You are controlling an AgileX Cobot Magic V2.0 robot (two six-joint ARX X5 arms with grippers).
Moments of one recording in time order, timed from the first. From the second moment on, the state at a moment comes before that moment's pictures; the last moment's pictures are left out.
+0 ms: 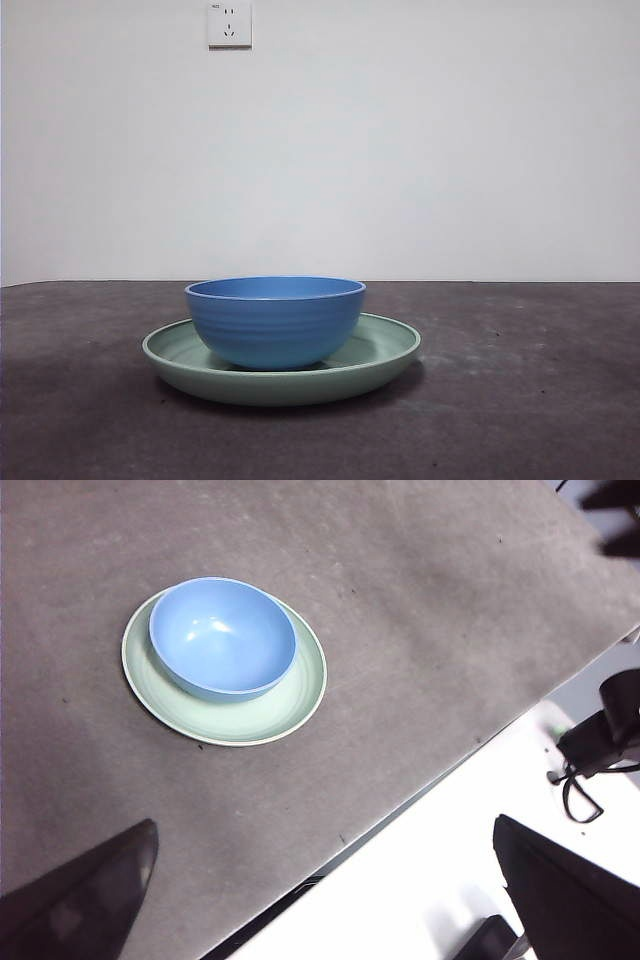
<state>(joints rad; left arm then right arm) -0.72 0.56 1.19 -1.24 0.16 -0.26 0.79 0.78 1.21 -1.22 0.00 0.38</state>
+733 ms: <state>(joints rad) -0.72 0.47 1.19 -1.27 0.16 -0.33 0.84 0.55 1.21 -1.34 0.06 0.45</state>
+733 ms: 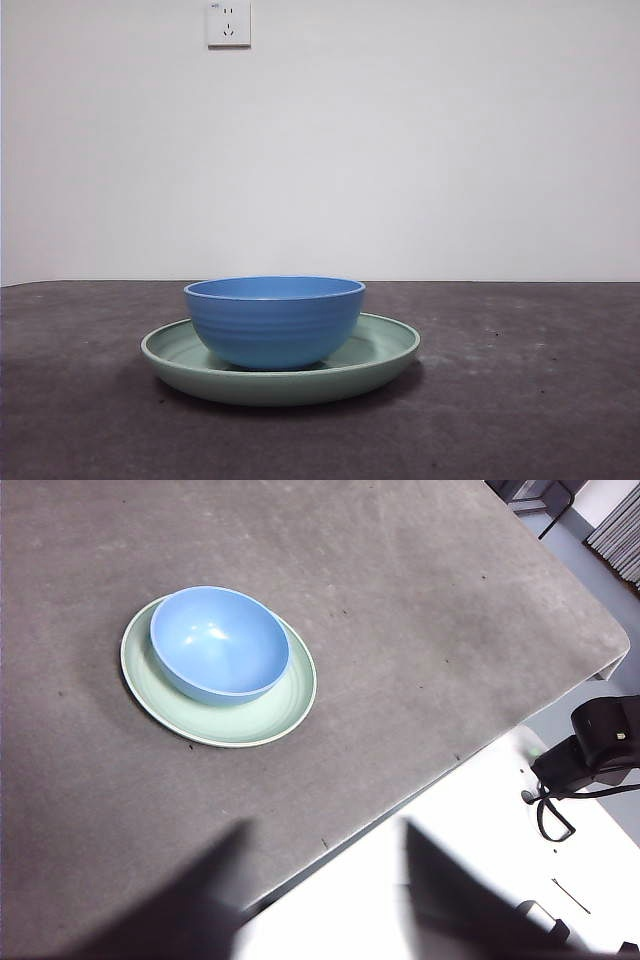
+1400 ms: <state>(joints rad) -0.71 0.47 1.19 -1.27 0.16 -0.33 0.84 0.55 1.21 -1.33 0.08 0.45</state>
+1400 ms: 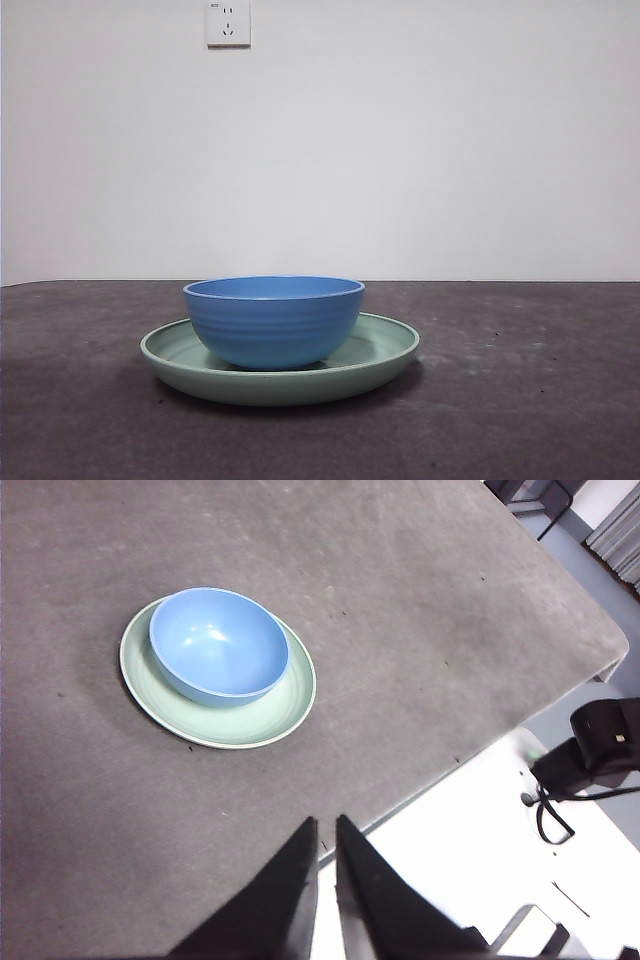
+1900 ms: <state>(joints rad) -0.15 0.36 0.66 -0.75 0.08 -0.19 0.84 0.55 1.21 -1.33 0.08 0.45</state>
